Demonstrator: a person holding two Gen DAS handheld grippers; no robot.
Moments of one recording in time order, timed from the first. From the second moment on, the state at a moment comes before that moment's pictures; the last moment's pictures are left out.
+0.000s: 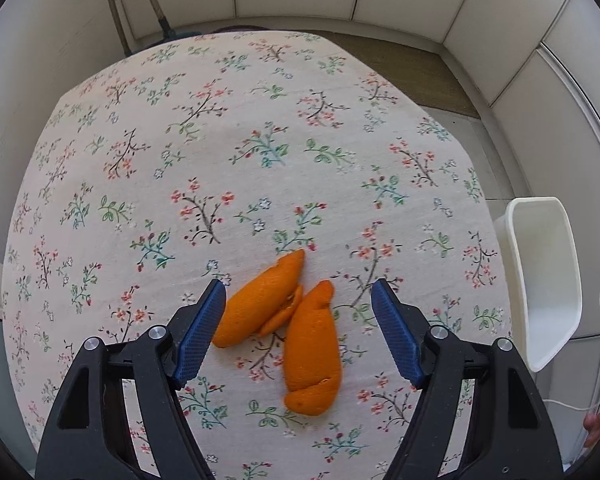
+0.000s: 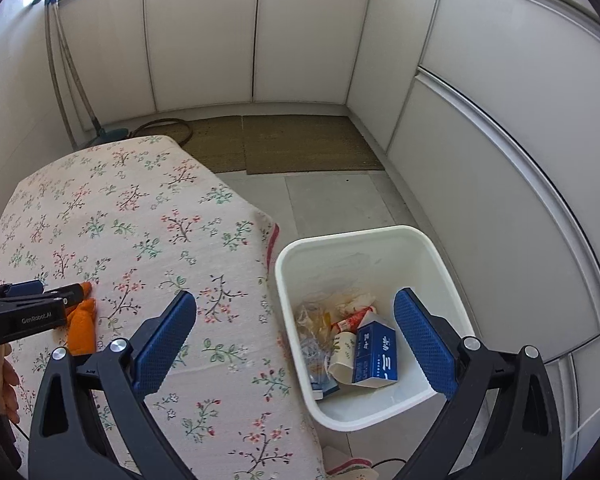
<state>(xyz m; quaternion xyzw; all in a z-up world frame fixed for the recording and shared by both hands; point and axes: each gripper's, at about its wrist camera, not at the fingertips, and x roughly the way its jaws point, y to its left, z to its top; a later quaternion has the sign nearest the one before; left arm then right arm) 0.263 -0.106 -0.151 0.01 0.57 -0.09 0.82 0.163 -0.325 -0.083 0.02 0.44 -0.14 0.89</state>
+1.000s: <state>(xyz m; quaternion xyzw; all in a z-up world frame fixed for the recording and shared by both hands) 0.259 -0.034 -0.175 -0.06 0.60 -0.12 0.79 0.208 -0.214 -0.140 0.02 0.54 -0.02 0.84</state>
